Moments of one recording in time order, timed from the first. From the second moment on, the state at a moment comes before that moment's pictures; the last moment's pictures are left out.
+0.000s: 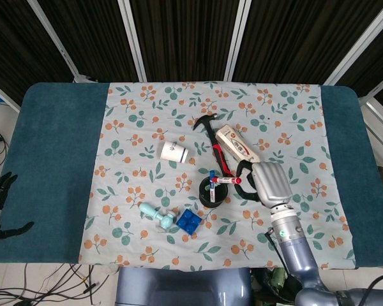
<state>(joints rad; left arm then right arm) -0.08 -1.05 -0.04 -1.71 1.44 1.42 -0.12 0.63 -1.26 0.31 -2.18 -0.87 1.36 -0.55</state>
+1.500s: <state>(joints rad) -0.09 -1.05 -0.04 -1.71 1.45 1.43 -0.10 0.40 -1.14 0.15 -1.98 -0.97 1.29 -0.27</state>
